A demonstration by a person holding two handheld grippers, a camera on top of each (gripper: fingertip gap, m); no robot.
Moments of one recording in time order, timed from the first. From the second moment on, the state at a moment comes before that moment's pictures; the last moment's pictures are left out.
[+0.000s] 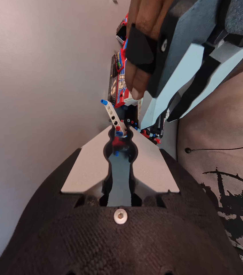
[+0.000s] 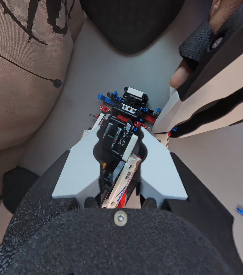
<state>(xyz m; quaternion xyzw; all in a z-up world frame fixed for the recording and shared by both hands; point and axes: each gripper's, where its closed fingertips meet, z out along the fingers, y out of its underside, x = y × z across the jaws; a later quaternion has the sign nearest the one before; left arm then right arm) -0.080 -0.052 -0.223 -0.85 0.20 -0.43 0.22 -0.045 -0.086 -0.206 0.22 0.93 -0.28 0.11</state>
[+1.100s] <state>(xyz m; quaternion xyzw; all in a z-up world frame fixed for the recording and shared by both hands) -0.055 -0.058 -0.198 -0.79 0.22 -0.53 0.23 -0.056 -0.018 -0.194 0.34 0.88 -0.33 -0.06</state>
